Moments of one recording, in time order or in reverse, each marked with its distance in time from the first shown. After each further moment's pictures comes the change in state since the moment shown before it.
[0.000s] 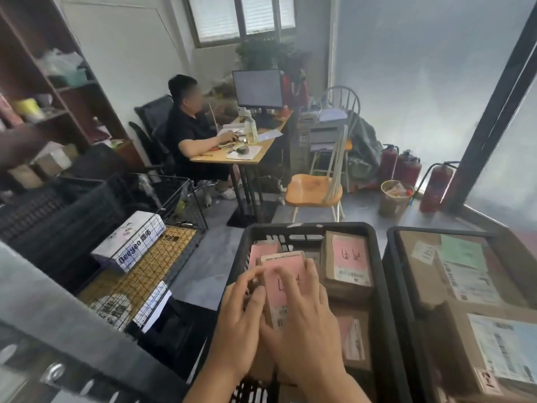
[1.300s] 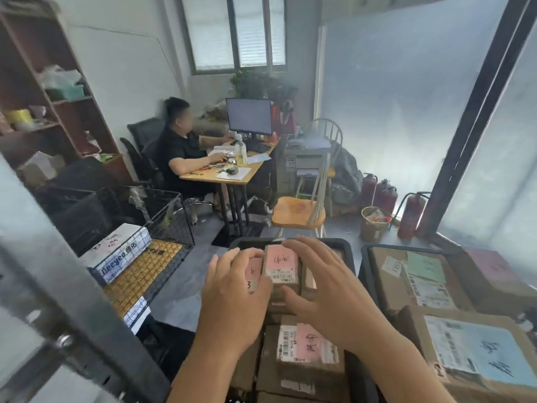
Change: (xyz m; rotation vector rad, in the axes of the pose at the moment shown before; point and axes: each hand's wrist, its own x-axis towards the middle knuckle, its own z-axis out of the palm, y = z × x) left_hand -0.003 0.070 -0.002 0.453 0.117 0.140; right_hand 0.006 0.015 -0.113 -0.078 -0.016 -0.296
